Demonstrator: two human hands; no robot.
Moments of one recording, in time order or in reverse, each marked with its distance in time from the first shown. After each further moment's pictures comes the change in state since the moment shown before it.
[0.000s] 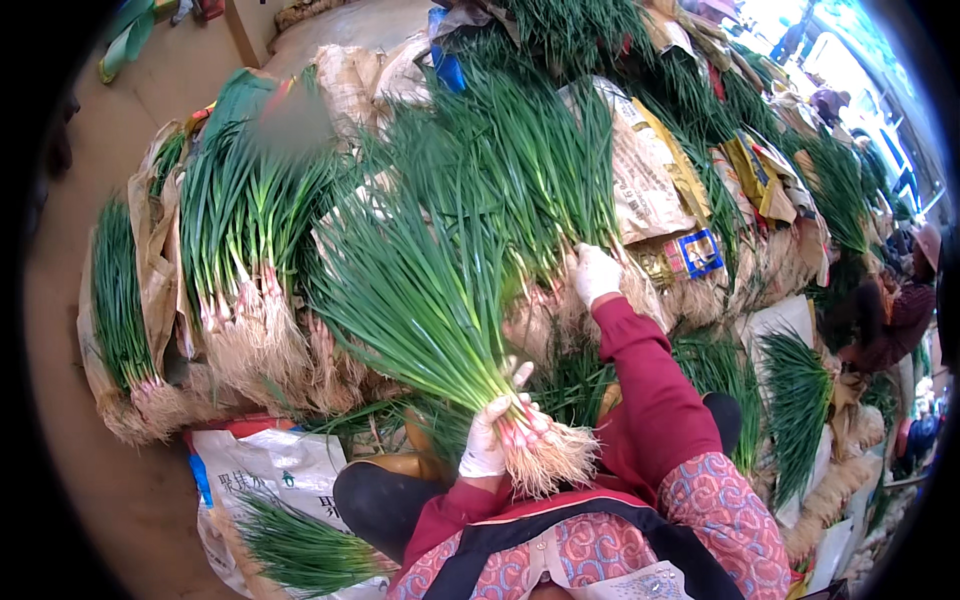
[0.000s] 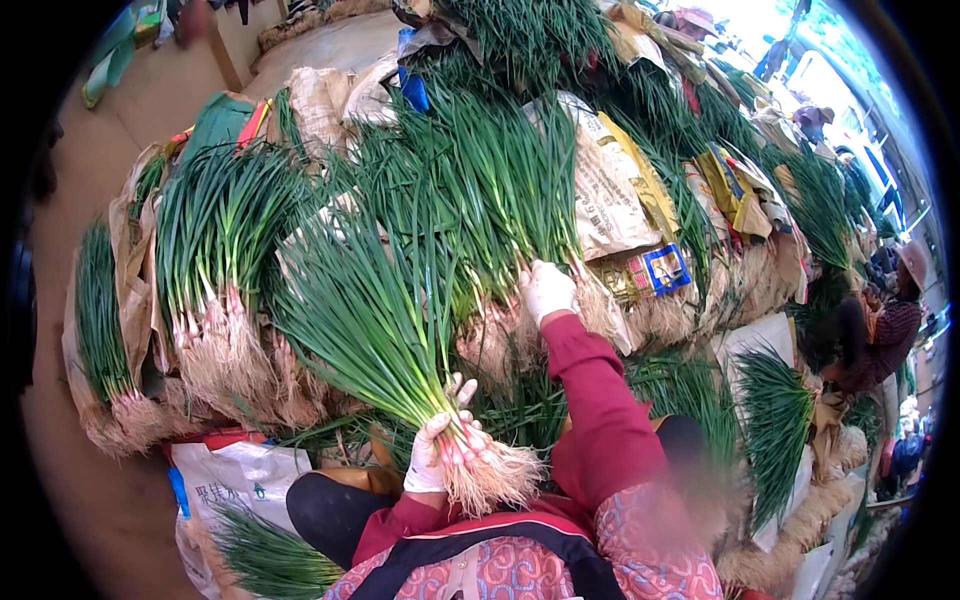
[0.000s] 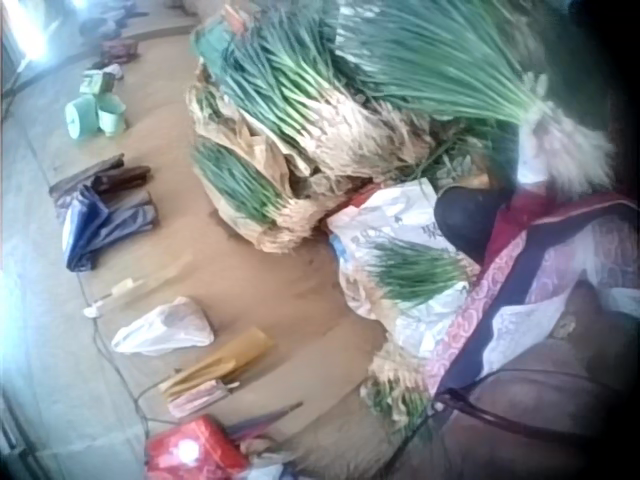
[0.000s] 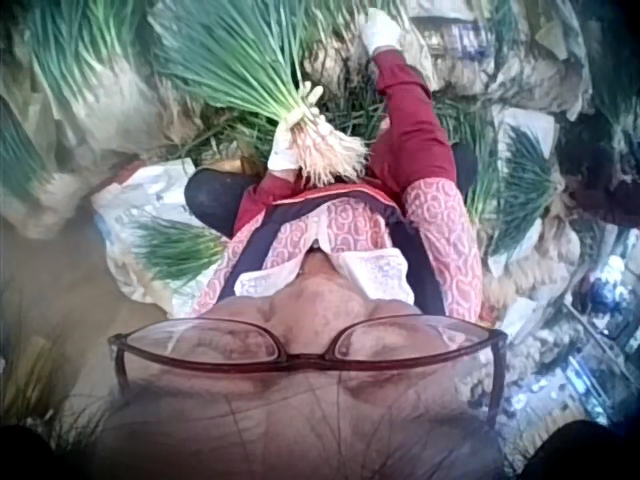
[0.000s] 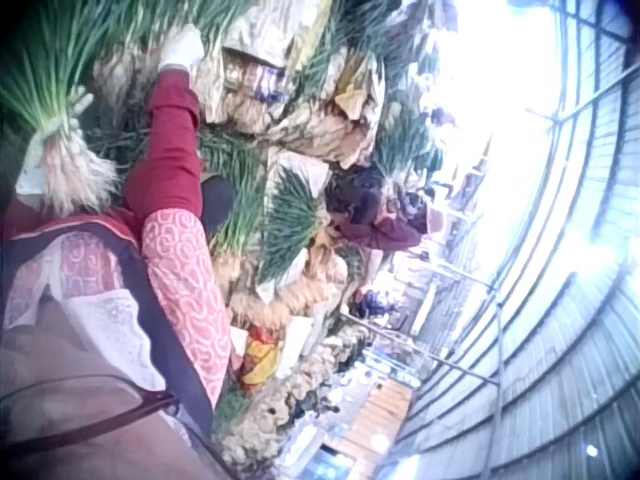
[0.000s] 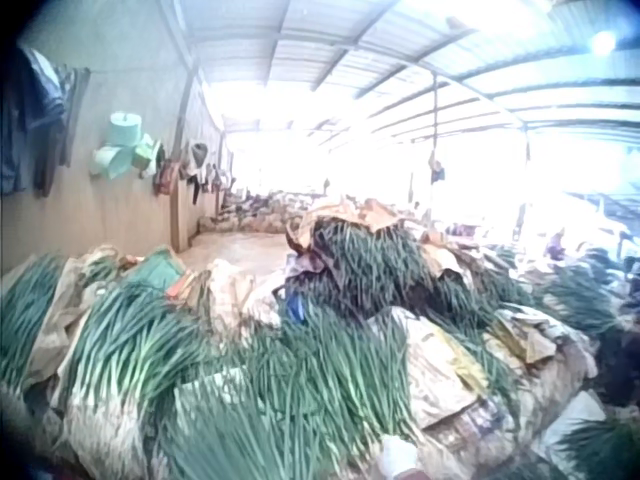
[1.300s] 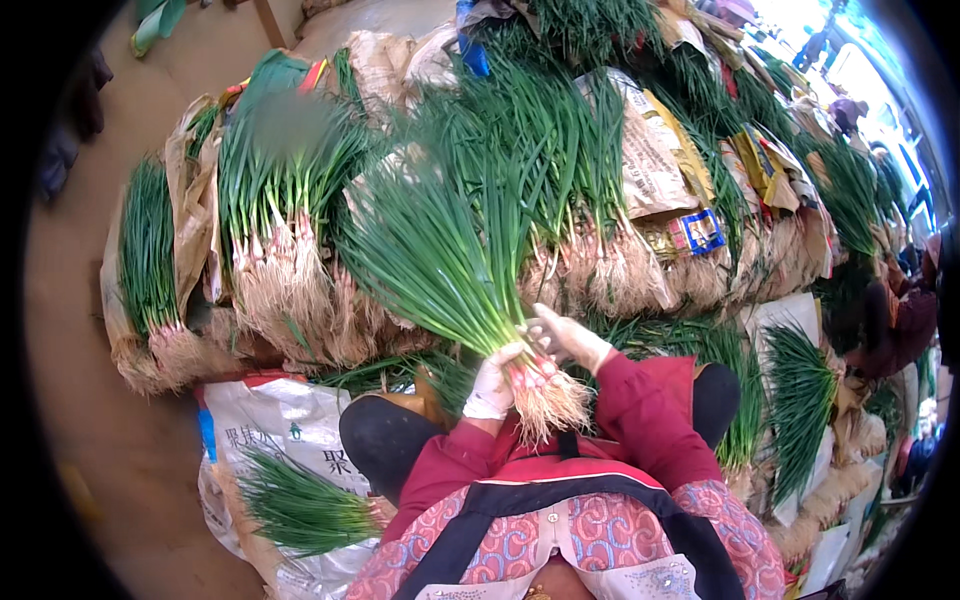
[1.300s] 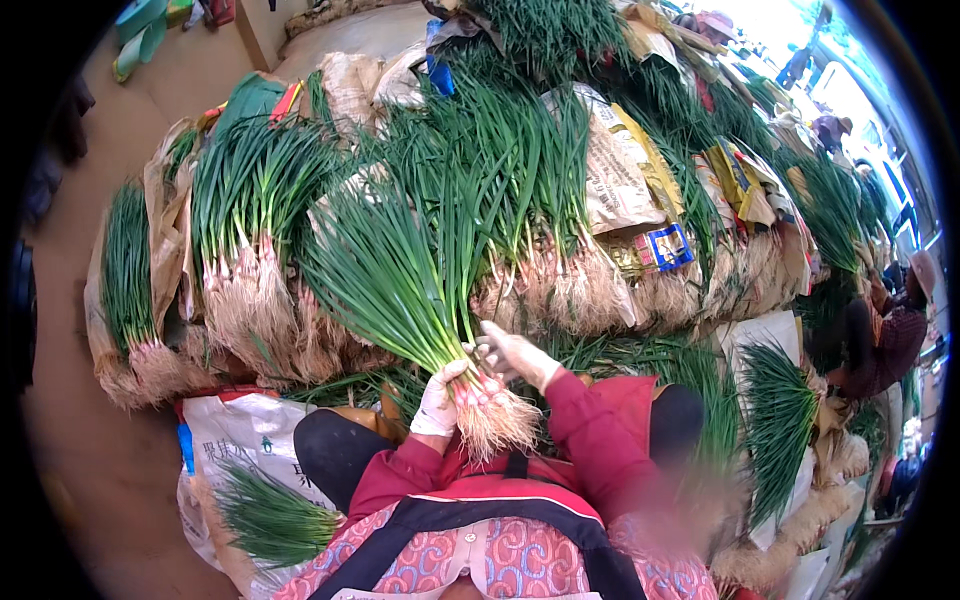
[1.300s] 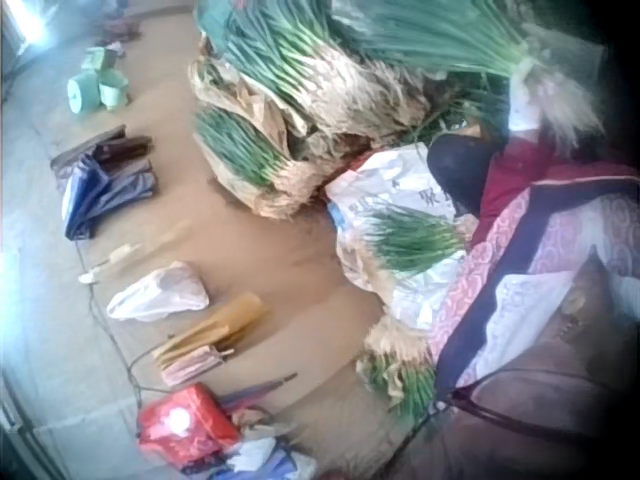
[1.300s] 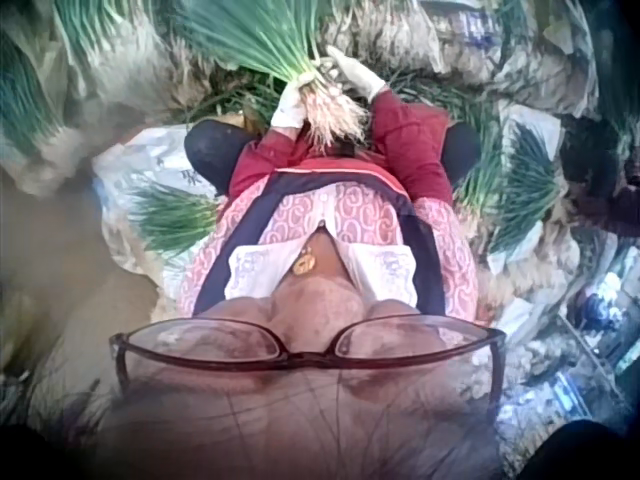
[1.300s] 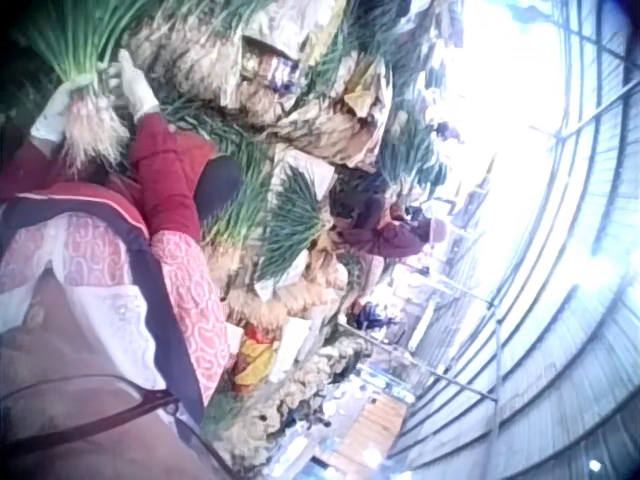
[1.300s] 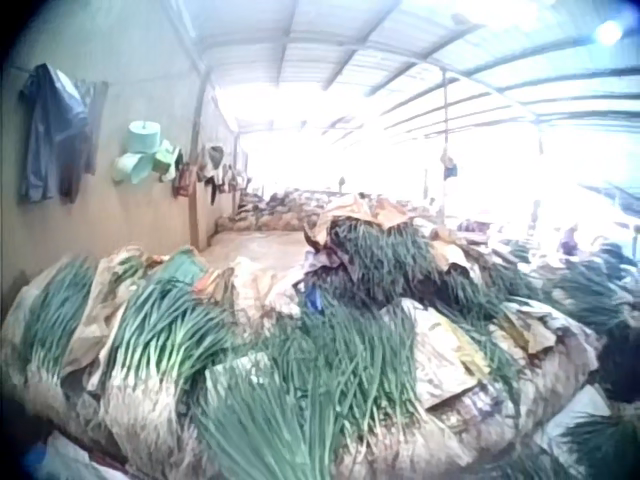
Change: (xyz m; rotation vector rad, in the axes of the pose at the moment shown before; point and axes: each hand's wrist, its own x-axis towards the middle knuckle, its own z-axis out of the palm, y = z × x) left_hand -0.014 -0.007 -0.019 0.106 0.086 -0.015; right_hand -0.160 -0.042 -0.046 1.207 -1.058 0.403
